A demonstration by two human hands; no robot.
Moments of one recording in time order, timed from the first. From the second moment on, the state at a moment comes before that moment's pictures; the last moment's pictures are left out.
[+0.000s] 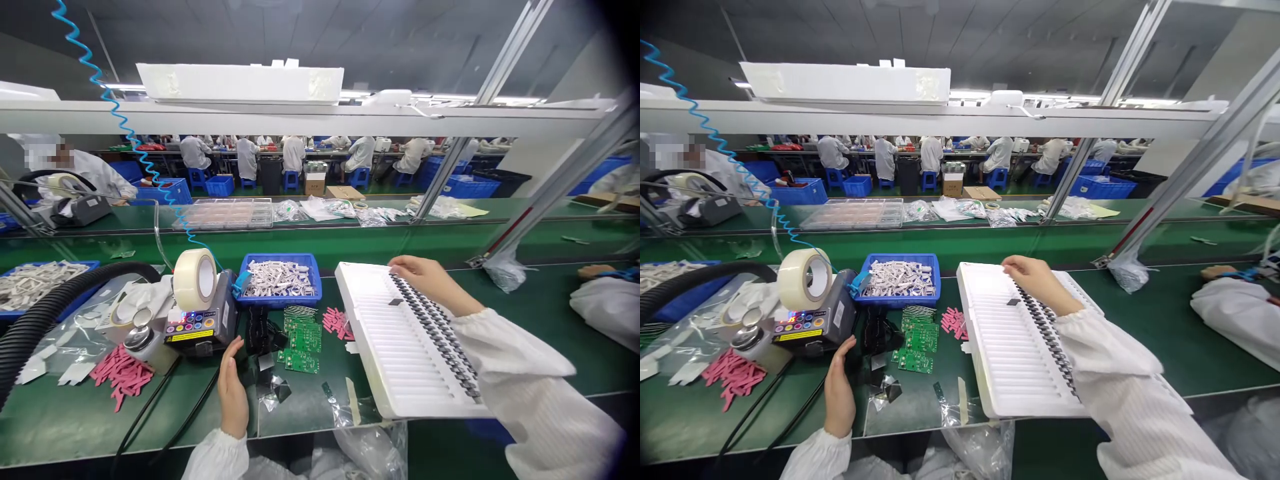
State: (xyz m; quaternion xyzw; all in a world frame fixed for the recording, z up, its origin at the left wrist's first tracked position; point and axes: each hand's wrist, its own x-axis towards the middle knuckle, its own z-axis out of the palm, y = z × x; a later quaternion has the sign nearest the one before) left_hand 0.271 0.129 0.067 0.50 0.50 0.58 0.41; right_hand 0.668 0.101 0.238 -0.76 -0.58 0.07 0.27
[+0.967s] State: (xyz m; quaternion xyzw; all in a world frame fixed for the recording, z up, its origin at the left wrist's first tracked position) left_hand 0.274 0.081 0.070 0.46 0.54 0.55 0.44; right_hand 0.701 0.086 0.176 -0.76 -0.64 -0.01 0.13
